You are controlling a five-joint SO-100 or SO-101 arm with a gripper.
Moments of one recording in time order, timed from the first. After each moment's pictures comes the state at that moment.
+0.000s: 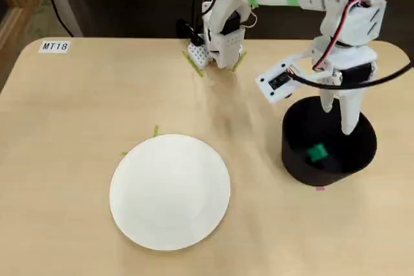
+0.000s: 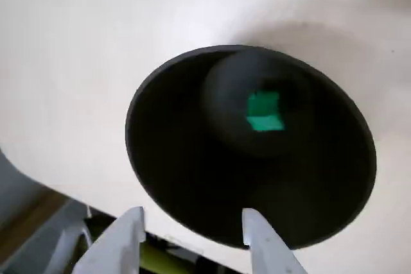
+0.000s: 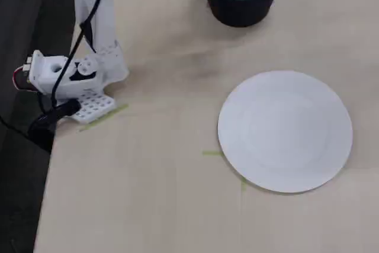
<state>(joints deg) -33.8 70.2 37.9 103.5 14.9</state>
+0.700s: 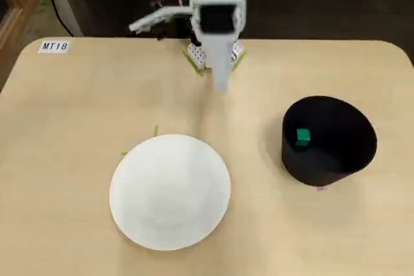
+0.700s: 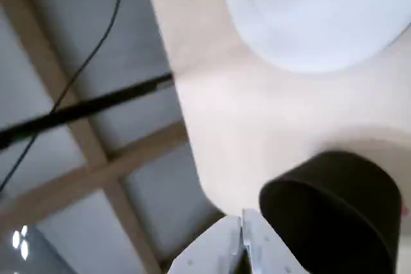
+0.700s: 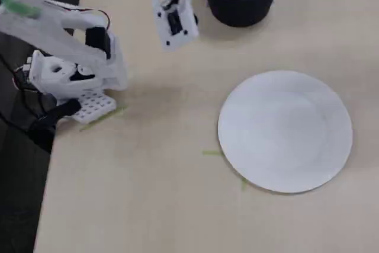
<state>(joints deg) -5.8 146.2 110.4 73.7 8.6</state>
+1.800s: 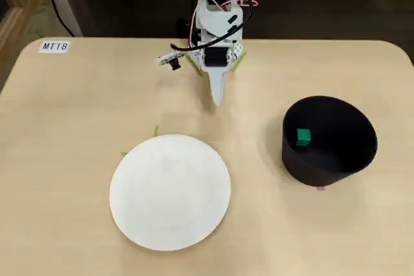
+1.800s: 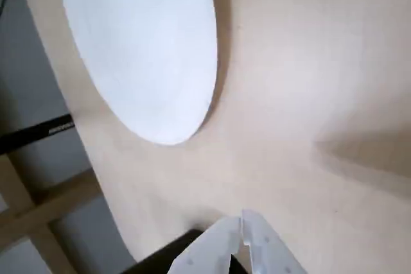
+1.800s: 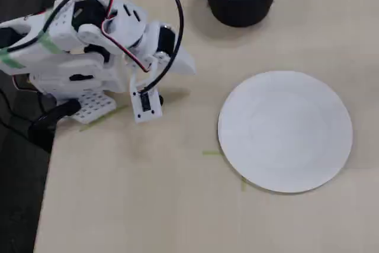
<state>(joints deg) 0.2 183.5 166.9 68.0 2.9</state>
